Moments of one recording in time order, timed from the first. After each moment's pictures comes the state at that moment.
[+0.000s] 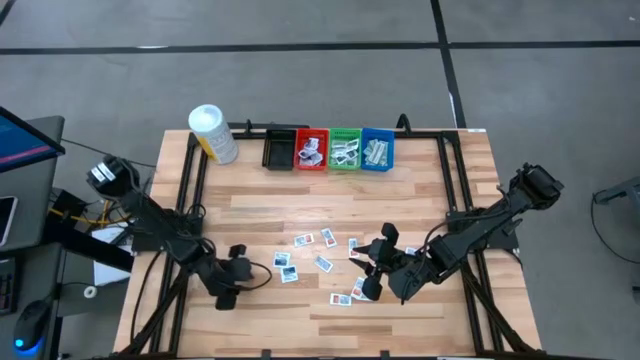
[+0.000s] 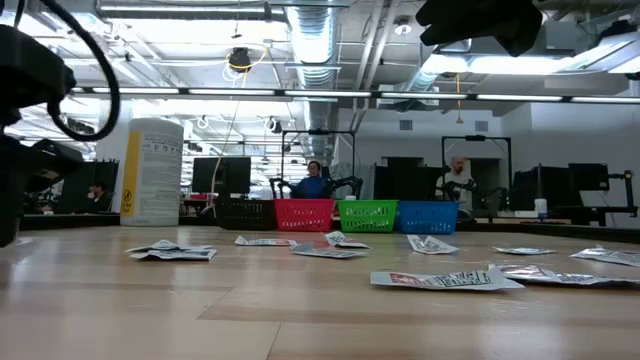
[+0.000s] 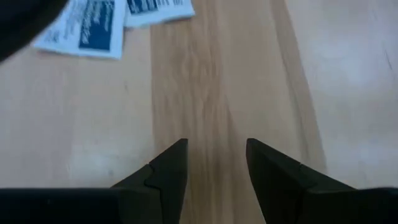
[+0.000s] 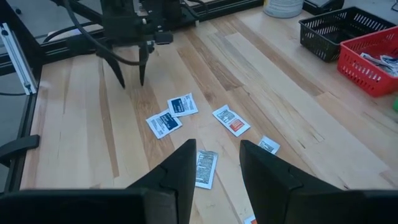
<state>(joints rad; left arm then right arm) -0.79 1.33 0.38 -0.01 -0.28 -0.59 0.60 1.46 0.98 -0.25 0.76 0.70</state>
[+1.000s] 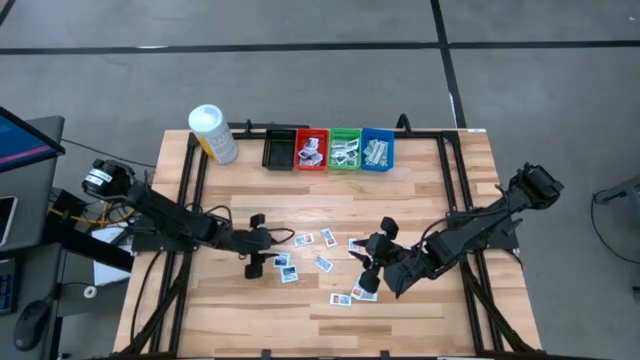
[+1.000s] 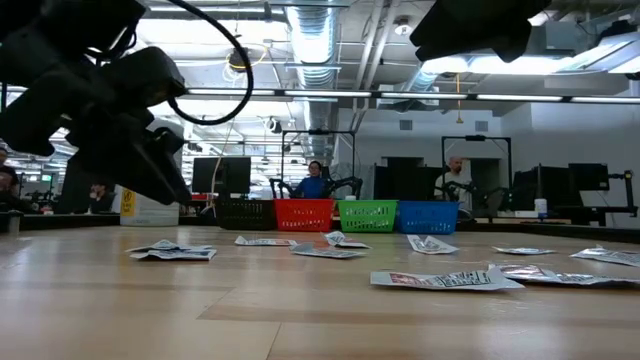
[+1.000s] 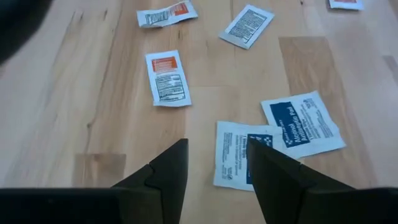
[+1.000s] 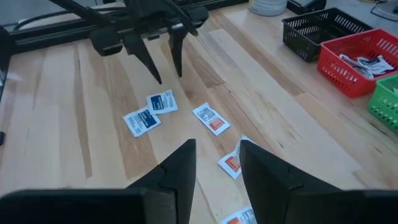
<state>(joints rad) -0.37 1.32 0.38 0.18 -0.28 -0.16 0.55 1.46 0.98 -0.30 0.76 0.67</state>
